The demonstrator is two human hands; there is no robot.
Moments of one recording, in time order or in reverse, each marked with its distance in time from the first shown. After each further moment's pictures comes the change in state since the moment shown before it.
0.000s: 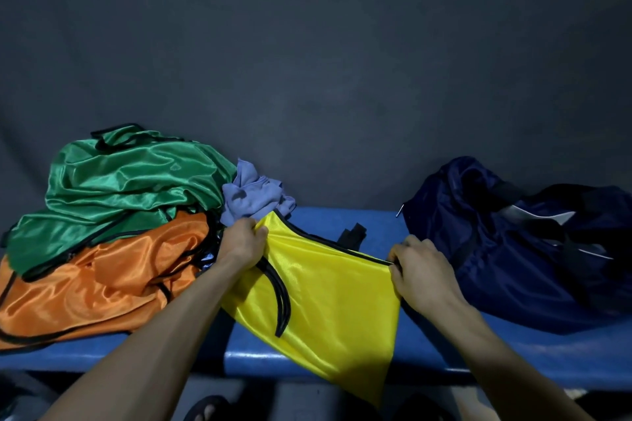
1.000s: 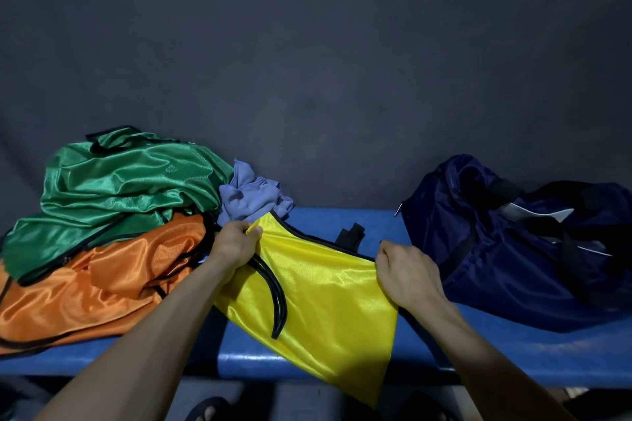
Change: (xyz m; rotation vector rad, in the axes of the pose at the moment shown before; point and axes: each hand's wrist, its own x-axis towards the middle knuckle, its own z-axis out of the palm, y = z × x) left_hand -0.005 0.007 -0.010 -0.212 -0.069 -0.195; right_hand 0.011 -0.011 0.020 0.099 0.058 0.077
